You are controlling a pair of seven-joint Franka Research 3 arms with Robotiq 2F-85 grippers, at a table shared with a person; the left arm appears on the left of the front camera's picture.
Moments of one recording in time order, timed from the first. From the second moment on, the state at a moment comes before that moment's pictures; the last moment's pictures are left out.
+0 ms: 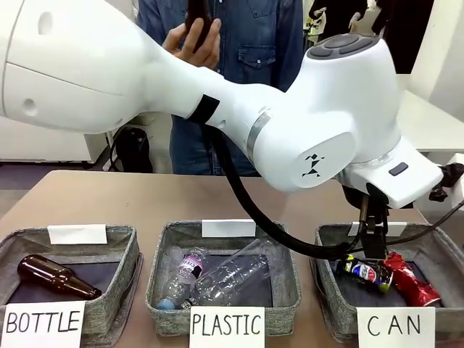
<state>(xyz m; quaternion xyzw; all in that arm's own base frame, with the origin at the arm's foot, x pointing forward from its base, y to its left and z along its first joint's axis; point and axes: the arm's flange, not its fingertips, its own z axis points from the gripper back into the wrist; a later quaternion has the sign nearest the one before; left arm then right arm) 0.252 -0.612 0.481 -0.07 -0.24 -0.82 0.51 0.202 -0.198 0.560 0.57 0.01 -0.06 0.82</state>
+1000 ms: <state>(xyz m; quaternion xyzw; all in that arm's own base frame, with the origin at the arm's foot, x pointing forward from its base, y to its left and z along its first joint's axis) 0.215 -0.580 0.516 -0.04 -0.20 -0.83 0.51 0.204 -0.204 0.558 0.59 0.00 -0.07 0.81</state>
